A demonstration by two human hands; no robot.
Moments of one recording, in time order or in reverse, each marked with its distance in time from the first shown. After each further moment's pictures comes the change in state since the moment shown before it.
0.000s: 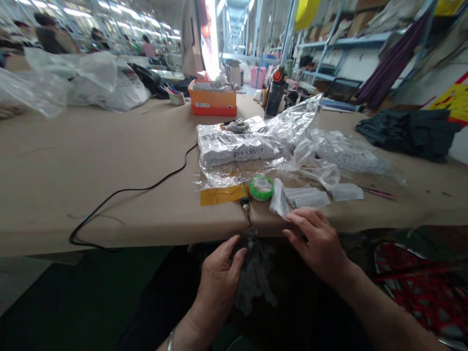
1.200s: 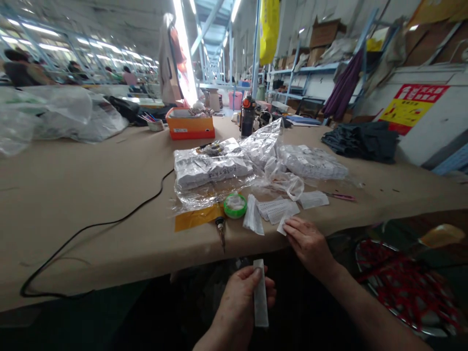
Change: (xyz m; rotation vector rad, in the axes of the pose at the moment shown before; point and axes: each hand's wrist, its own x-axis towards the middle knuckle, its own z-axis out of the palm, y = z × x) left_hand -0.010 0.043 0.074 -0.821 -0.270 -0.821; right_hand -0.036 0.070 -0.003 -0.229 0.071 0.030
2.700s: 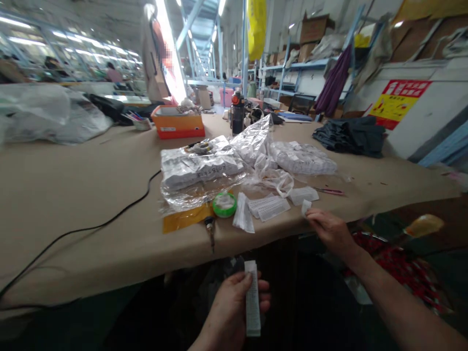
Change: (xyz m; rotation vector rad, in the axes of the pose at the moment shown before) left_hand -0.002 -0.009 -0.004 -0.031 0.000 -0.088; right_hand -0.025 0.076 -0.037 0.064 0.026 0.082
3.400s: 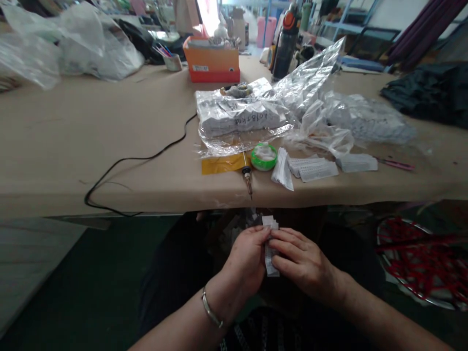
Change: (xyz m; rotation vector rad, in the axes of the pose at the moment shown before) left_hand -0.018 0.006 -0.015 -0.262 0.037 0.108; right_hand -0.029 -0.175 0.038 0.377 -0.213 -0.513
